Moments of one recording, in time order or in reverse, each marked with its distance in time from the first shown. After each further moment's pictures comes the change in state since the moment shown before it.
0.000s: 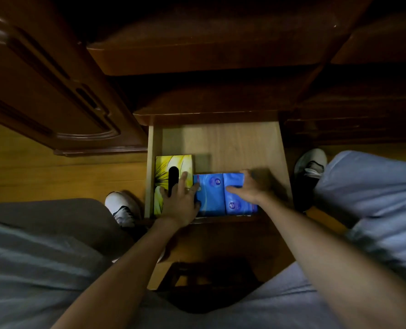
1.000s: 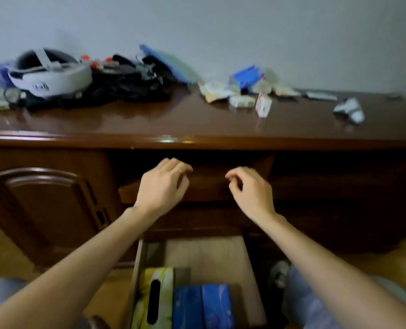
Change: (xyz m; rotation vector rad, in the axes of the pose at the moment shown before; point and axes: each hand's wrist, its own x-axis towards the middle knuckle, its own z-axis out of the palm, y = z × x) left_hand -0.042 0.071 -0.362 0.021 1.134 0.542; right_hand -0.193 -0.186 -0.229 -0.251 1.091 -0.924
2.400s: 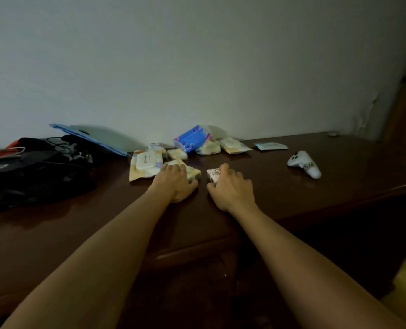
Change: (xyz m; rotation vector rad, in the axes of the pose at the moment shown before) left_hand 0.326 0.004 0.165 0.284 -0.557 0.028; right_hand 0.235 0.114 -0.019 -0.309 -0.174 0.443
